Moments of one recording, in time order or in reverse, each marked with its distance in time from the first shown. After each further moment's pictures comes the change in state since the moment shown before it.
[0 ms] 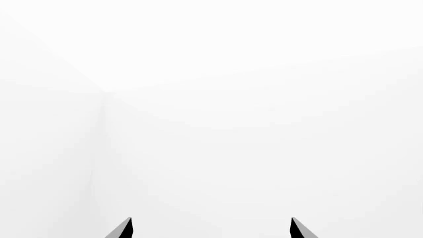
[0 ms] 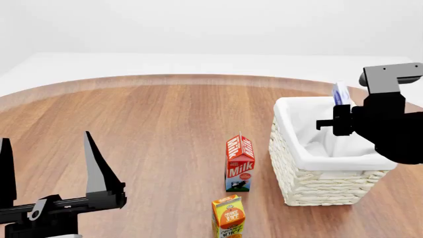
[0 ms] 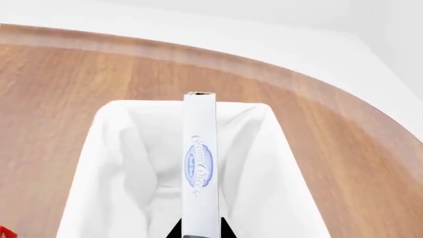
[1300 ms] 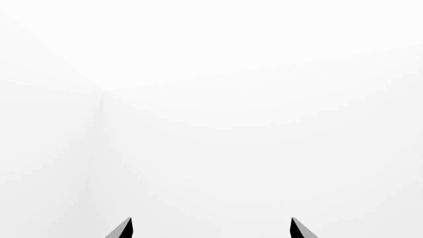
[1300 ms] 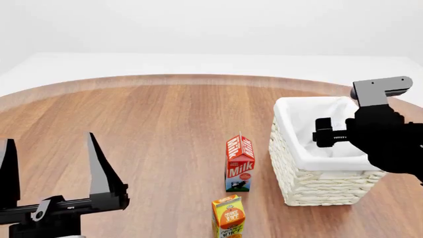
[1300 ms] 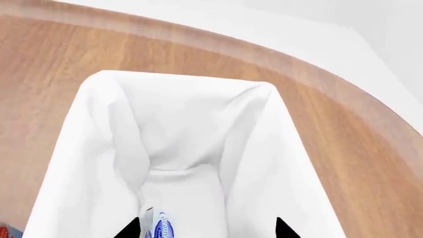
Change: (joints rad) left arm 0.000 -0.011 0.020 -0.007 0.006 0.005 -0.013; right arm -0.050 -0.017 -0.043 0.030 -0.069 -0.038 -0.035
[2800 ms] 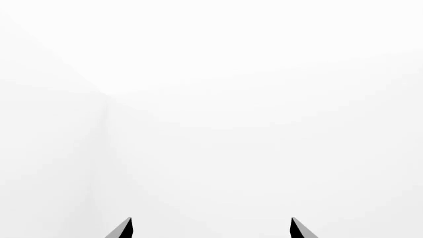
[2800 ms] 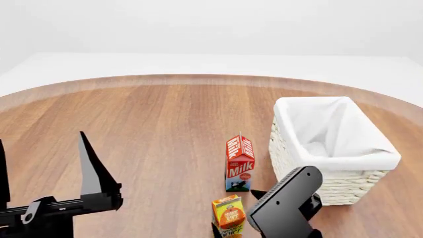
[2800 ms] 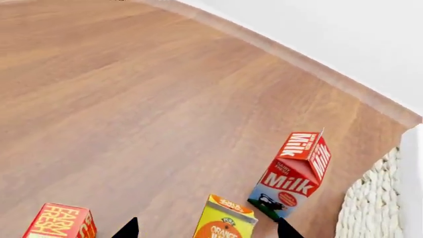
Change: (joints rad) left arm 0.012 -0.023 -0.014 0.027 -0.008 0.001 -0.026; right arm -0.319 -0.029 -0.027 -1.177 0.621 -0.009 0.623
